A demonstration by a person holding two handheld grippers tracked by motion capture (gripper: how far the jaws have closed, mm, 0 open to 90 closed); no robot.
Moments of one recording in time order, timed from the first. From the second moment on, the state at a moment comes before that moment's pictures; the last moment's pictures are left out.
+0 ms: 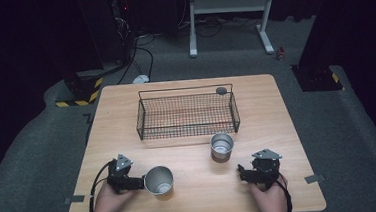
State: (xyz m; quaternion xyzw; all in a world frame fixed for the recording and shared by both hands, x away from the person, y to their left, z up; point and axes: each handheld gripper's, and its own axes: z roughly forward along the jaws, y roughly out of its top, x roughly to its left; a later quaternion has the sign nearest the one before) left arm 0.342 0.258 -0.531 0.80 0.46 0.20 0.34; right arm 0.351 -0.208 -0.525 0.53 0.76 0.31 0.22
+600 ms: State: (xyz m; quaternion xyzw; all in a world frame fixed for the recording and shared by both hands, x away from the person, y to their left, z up) left arm 0.339 0.258 -0.530 0.79 0.47 0.20 0.33; right arm 0.350 -0.208 -0.525 0.52 0.77 0.31 0.22
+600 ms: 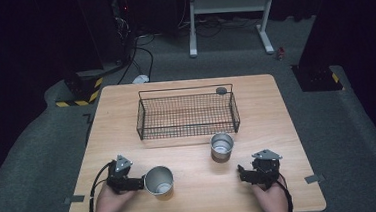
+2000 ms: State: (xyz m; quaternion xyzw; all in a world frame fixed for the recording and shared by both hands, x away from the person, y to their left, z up) left arm 0.329 0.273 -0.491 0.78 0.46 0.19 0.39; right arm 0.349 -0.208 -0.525 0.52 0.77 0.31 0.22
